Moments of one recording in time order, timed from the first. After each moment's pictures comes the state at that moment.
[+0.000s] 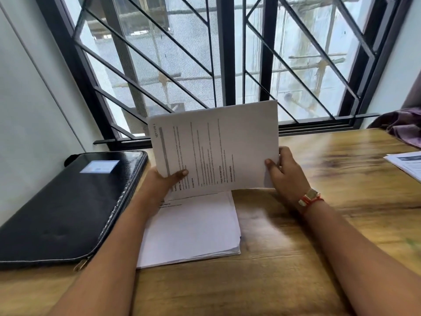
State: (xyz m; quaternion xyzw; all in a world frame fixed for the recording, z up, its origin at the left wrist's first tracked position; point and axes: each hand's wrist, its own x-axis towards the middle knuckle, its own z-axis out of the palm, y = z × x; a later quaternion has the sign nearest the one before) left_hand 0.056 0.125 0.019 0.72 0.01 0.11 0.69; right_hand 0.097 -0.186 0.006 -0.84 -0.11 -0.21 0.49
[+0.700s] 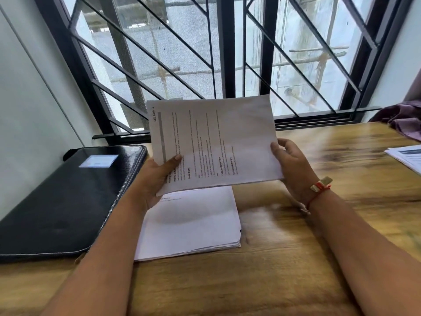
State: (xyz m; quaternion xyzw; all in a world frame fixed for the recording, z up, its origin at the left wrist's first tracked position) left_hand 0.056 0.123 0.031 0.61 0.03 0.04 0.79; right_hand 0.091 -0.186 0.020 -0.67 -0.06 -0.06 0.74
